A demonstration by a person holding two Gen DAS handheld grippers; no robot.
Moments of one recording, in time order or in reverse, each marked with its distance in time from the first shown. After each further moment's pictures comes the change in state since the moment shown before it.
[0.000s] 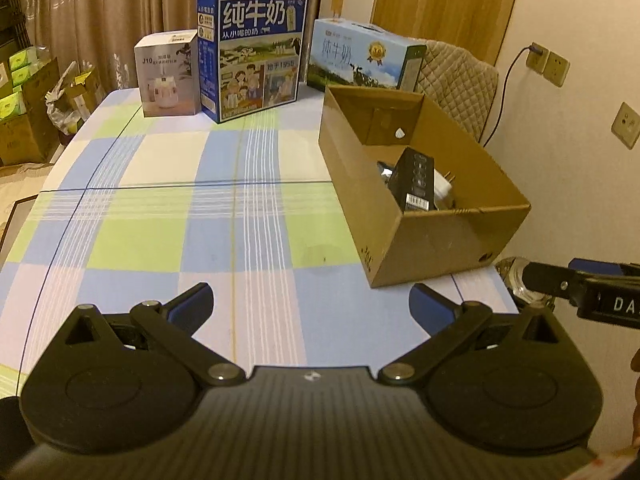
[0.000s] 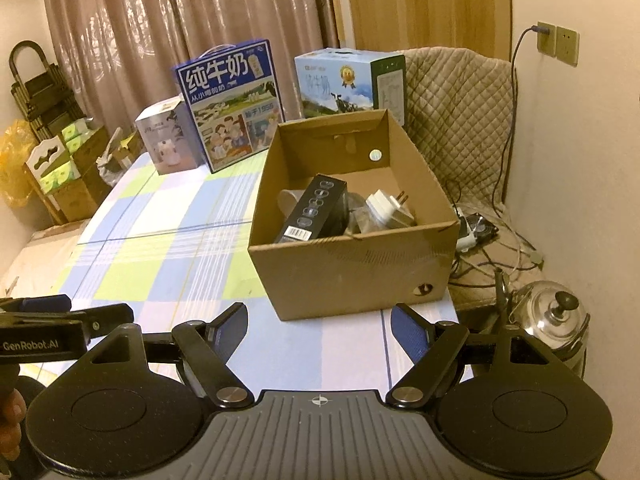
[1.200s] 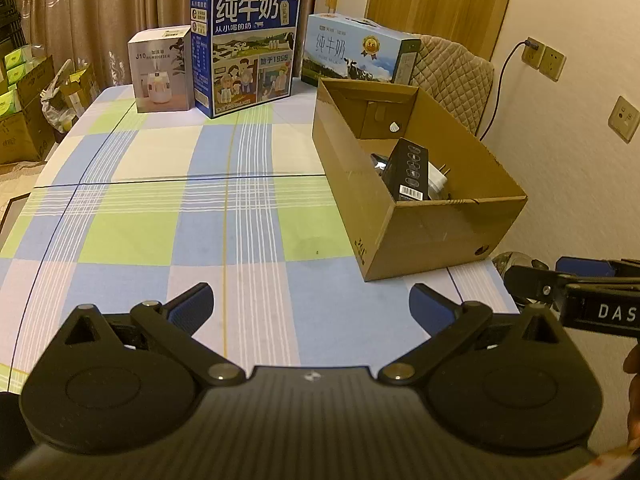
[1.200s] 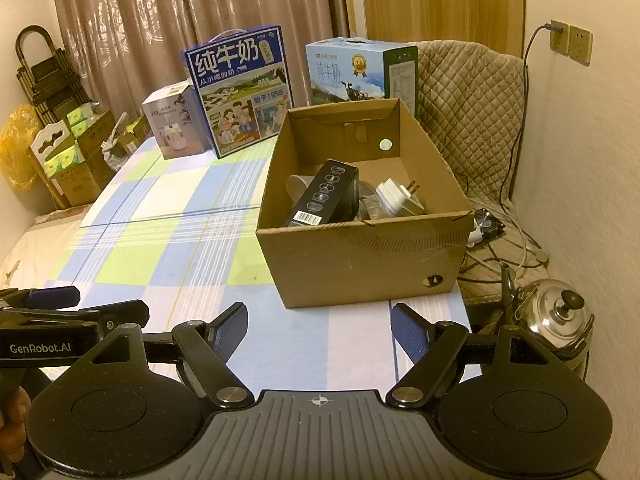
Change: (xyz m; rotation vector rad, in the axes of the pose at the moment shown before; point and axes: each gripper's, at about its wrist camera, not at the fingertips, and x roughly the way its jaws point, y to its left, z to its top) left arm 0.007 -0.003 -0.005 -0.004 0.002 -0.012; right arm 0.009 0.009 -0.008 -0.029 0.022 0.006
